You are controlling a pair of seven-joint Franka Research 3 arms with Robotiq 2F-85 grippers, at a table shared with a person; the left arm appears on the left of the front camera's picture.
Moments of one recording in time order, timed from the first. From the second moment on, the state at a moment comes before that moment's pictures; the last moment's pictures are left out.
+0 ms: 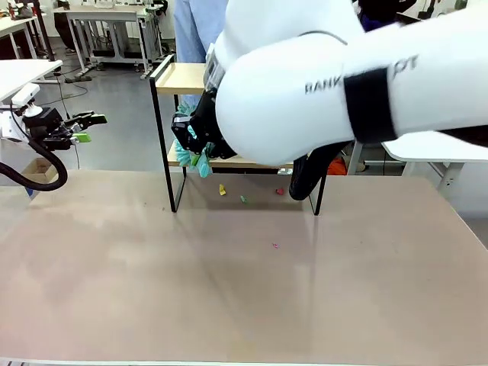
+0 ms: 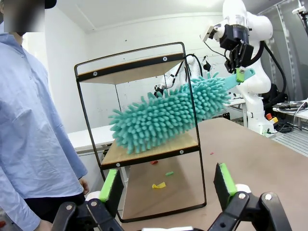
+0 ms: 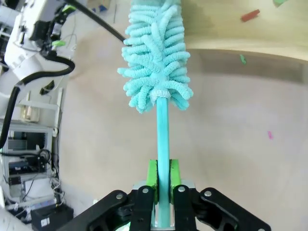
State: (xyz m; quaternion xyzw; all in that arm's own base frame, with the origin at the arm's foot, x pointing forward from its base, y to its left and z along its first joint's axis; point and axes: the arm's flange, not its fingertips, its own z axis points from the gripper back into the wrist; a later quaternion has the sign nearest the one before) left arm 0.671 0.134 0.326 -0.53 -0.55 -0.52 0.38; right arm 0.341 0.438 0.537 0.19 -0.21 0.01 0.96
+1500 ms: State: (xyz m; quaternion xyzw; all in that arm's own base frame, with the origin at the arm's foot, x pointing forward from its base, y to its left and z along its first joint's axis) left arm 0.671 0.134 0.326 -0.53 -0.55 -0.52 0.38; right arm 0.398 0.493 0.487 0.17 -0.23 -0.04 0.96
